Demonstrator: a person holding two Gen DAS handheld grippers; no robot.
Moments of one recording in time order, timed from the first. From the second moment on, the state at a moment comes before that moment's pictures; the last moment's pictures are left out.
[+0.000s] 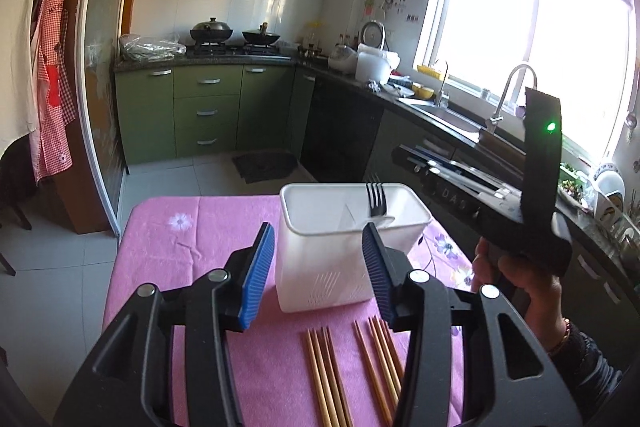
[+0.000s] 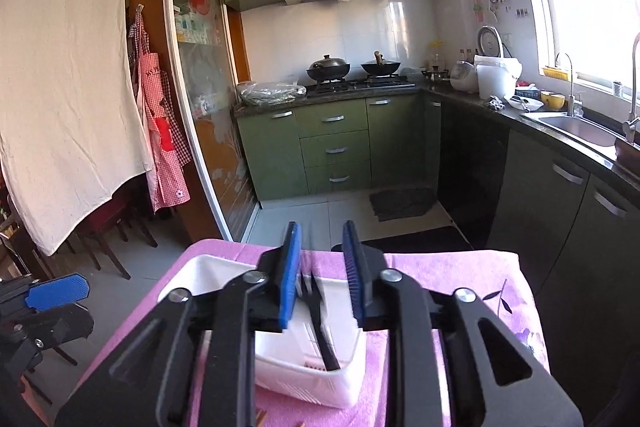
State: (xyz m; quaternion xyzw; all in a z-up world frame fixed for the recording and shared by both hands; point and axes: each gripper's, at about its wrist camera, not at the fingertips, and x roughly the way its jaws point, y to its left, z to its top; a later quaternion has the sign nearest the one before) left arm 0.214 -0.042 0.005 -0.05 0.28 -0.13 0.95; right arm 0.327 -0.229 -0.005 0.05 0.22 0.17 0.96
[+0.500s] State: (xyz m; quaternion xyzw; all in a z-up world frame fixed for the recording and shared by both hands) left arm 0.225 -0.065 -0.087 0.00 0.50 -0.12 0.86; right arm 0.232 -0.291 -0.026 0.06 0.32 0.15 0.93
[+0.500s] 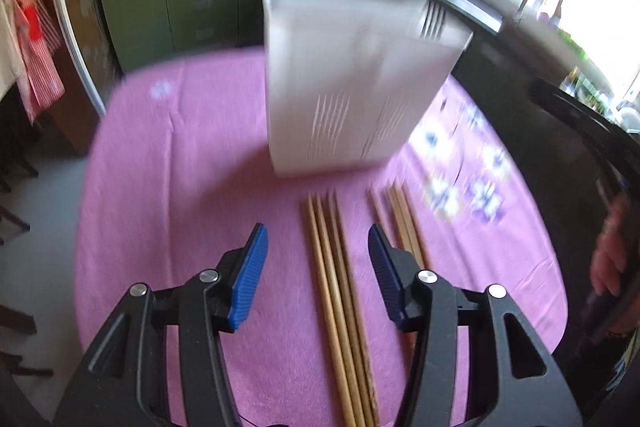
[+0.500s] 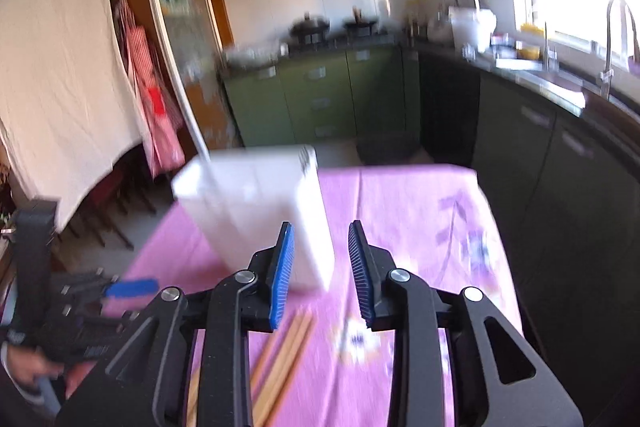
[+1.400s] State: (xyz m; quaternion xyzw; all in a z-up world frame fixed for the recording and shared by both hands) left arm 0.252 -0.097 -0.150 0.03 0.61 -0.10 0.79; right arm 0.229 -0.299 -0.117 0.08 0.43 0.16 0.88
